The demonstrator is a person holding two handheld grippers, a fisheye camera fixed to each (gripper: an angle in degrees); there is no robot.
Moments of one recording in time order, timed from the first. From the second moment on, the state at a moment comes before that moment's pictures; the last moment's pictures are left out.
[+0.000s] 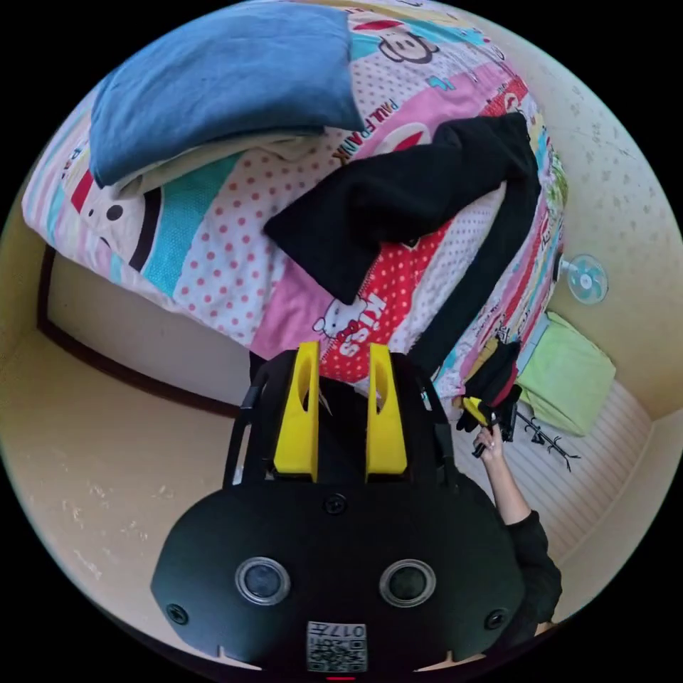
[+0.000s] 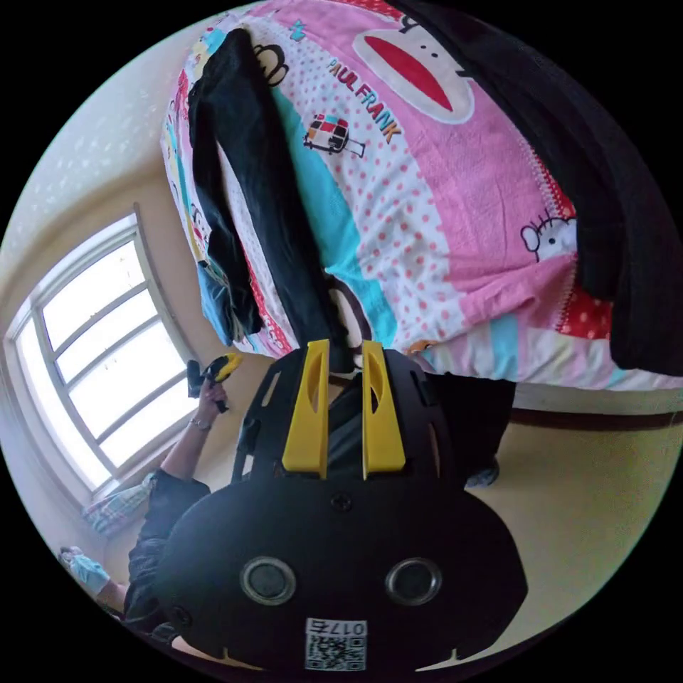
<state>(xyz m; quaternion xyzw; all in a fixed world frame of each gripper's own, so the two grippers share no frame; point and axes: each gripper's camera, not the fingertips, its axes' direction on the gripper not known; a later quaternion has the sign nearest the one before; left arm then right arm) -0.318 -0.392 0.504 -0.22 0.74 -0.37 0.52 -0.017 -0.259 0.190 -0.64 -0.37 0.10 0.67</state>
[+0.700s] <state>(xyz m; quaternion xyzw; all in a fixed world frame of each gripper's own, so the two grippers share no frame) -0.232 -0.207 0.557 -0.12 0.84 -0.46 0.27 0.010 -0.293 0.241 -0.61 -0.36 0.14 0.69</state>
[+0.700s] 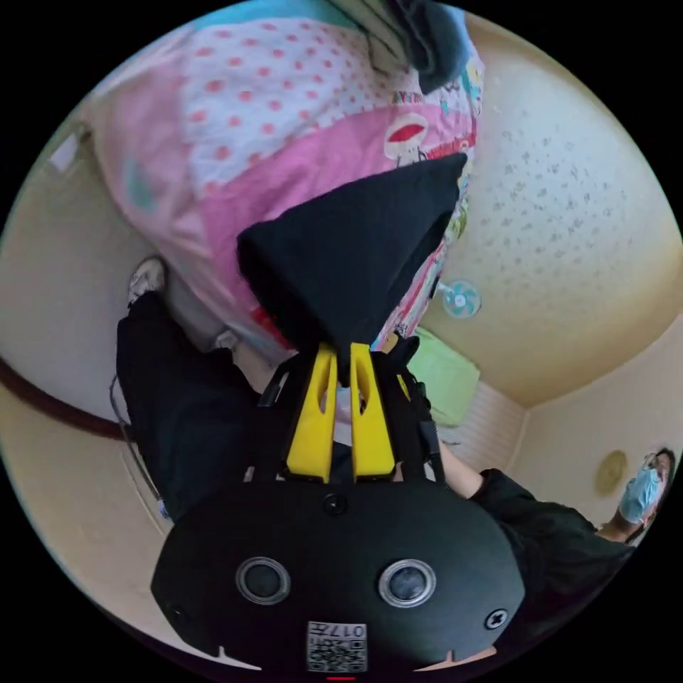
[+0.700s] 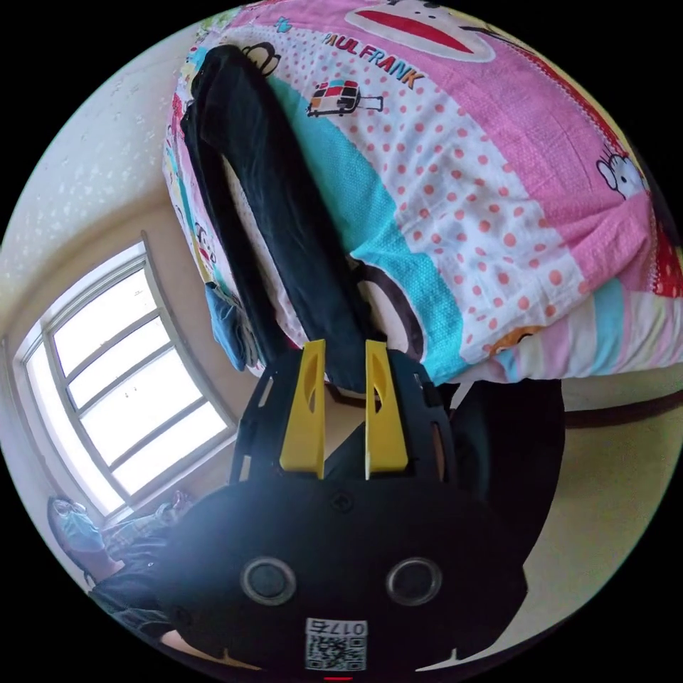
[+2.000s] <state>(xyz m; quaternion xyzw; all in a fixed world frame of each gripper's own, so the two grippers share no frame) -0.327 -0.249 0.437 -0.08 0.84 -0.12 0.52 0.143 -0.420 0.341 -0.58 -0.58 -0.03 0.57</state>
